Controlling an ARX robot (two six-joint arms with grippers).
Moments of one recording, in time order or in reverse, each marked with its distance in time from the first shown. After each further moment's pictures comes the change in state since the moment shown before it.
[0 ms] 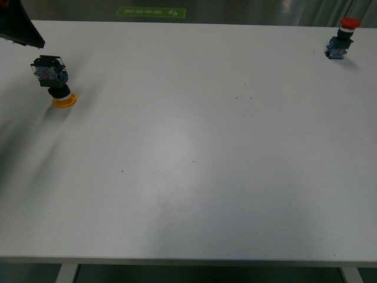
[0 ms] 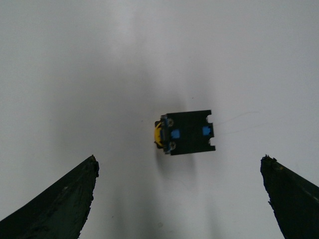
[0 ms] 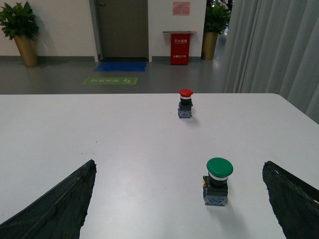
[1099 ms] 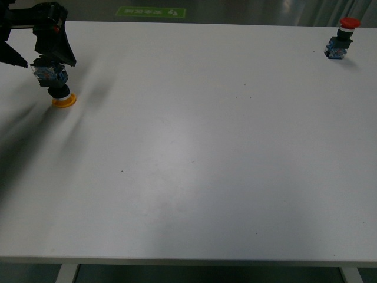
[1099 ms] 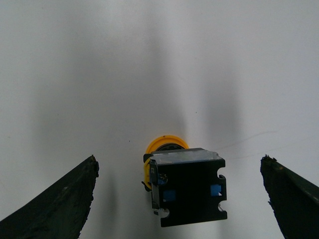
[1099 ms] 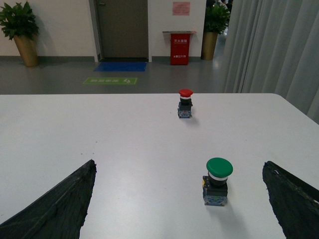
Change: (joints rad) left arm -0.045 0.189 0.156 -0.057 -0.062 -0.063; right arm 0.000 0.000 0.000 0.000 0.000 0.000
